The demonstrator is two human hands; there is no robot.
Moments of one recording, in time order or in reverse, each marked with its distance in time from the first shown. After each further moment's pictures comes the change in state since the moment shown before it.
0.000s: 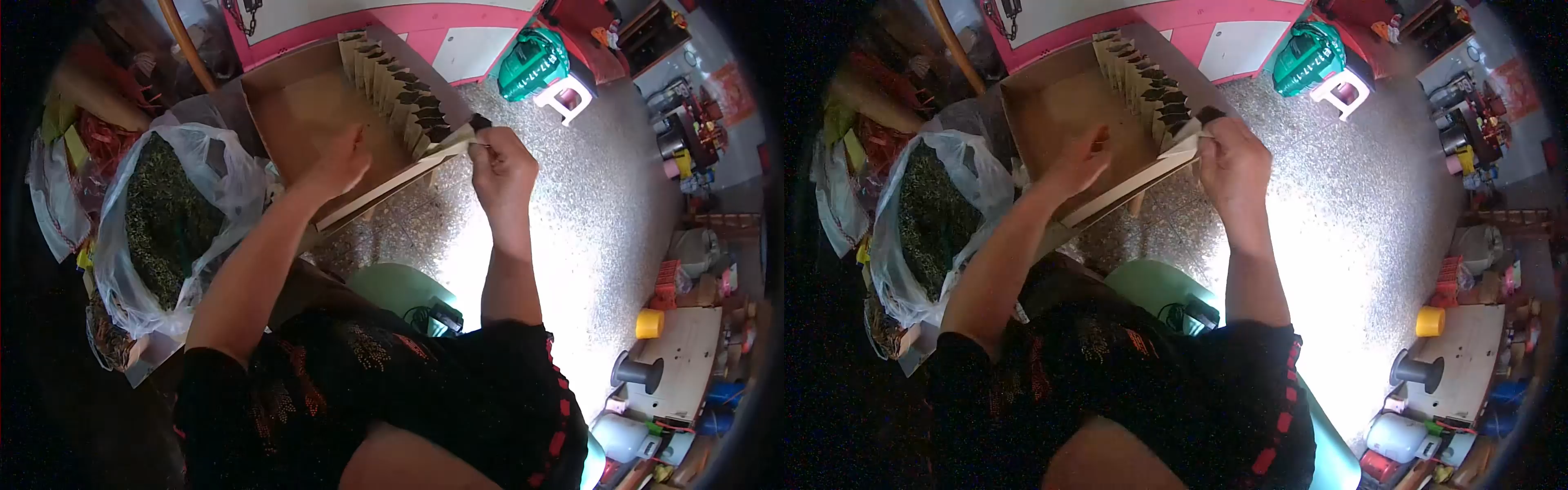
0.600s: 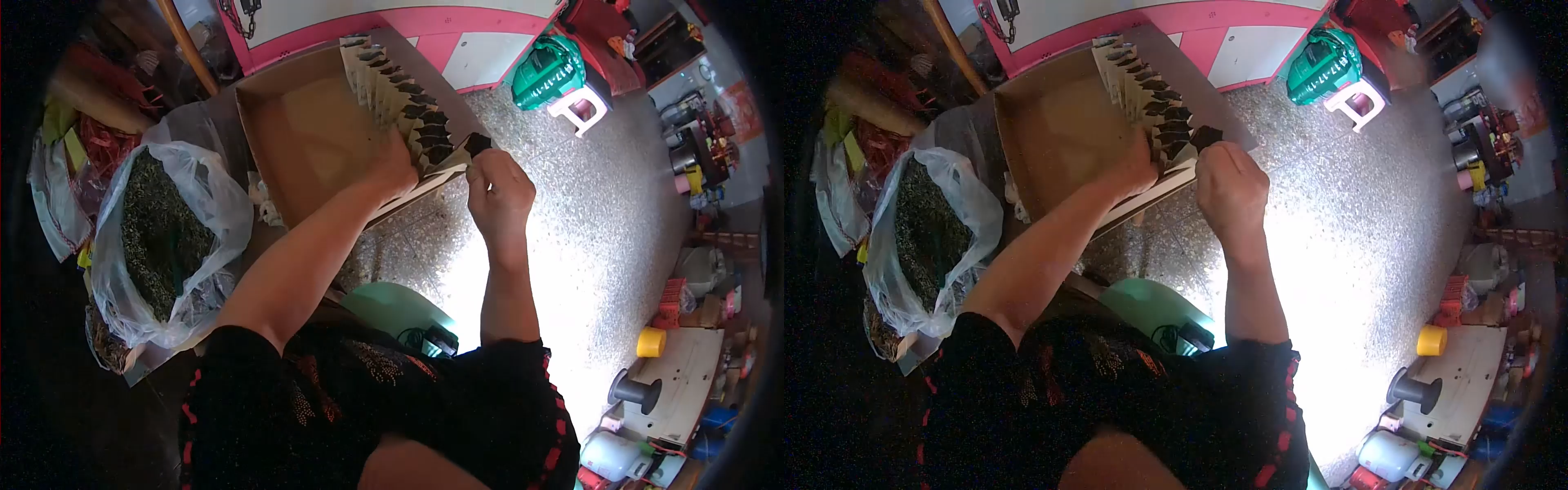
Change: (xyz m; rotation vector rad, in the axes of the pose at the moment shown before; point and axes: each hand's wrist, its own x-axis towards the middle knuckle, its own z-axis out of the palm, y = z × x) left_hand 0.071 0.028 0.071 0.189 0.138 -0.132; right_hand 0.008 0.035 0.018 -0.040 0.029 -0.209
